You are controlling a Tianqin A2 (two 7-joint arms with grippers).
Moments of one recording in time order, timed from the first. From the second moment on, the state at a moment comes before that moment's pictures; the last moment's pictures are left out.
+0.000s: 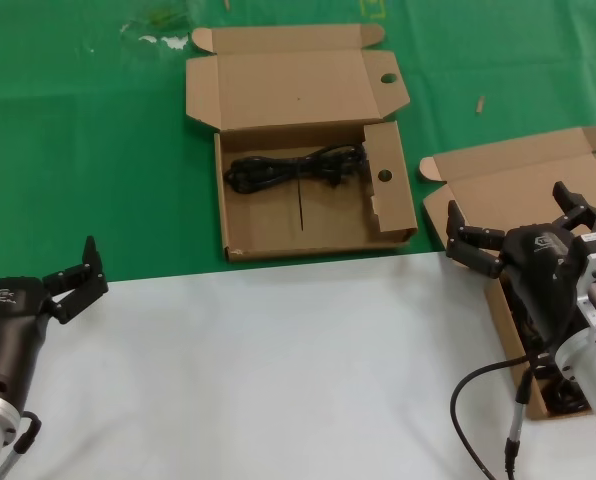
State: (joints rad) left arm 0.00 -0.30 1.60 -1.60 -1.80 0.00 0.00; right arm 0.04 0.30 -1.61 1.57 1.79 -0.03 -0.01
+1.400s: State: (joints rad) left arm 0.00 -0.30 1.60 -1.60 -1.80 0.00 0.00; right arm 0.04 0.30 -1.61 1.57 1.79 -0.03 -0.01
